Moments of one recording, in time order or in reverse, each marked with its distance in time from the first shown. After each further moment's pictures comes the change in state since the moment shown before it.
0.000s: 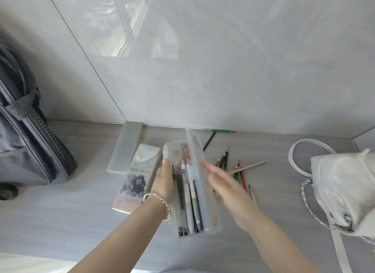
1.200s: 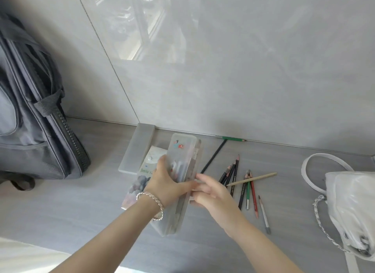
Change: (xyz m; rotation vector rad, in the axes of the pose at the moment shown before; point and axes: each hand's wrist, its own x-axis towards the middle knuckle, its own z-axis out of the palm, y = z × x) left_hand -0.006 0.015 -0.031 0.509 -0.013 0.296; right_hand 0.022 0.002 0.037 -0.036 -0.004 0.004
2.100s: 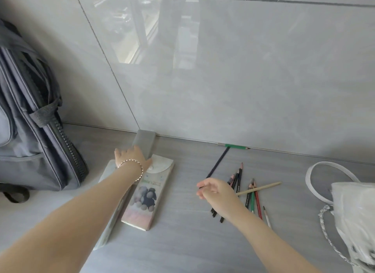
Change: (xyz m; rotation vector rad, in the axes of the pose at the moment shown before) left_hand 0.142 -0.038 -0.065 0.972 0.217 -0.180; right_hand 0.046 -0.005 -0.013 -0.426 0.094 0.084
